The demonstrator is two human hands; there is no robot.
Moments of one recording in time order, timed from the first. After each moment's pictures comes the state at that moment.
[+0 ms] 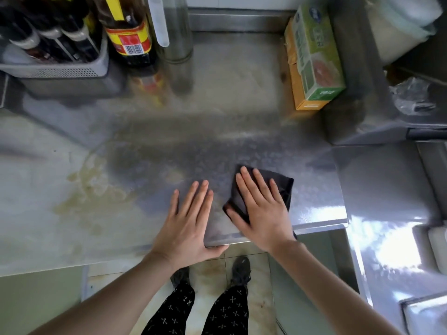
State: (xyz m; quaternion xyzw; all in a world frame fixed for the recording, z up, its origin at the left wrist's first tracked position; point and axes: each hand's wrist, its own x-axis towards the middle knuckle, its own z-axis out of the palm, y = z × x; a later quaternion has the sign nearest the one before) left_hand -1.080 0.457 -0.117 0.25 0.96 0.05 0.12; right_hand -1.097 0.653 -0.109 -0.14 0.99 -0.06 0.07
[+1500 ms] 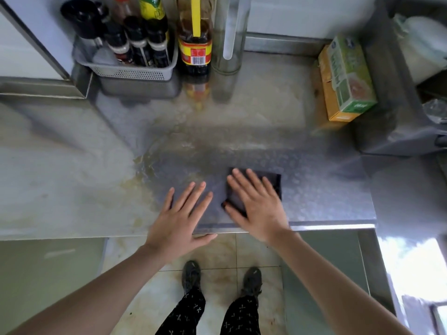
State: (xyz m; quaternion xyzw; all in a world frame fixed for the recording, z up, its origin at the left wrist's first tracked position) left_hand -1.050 0.352 -0.125 0.23 0.97 0.05 0.05; right_hand -1.092 0.569 -0.111 -0.21 0.97 -0.05 0.08
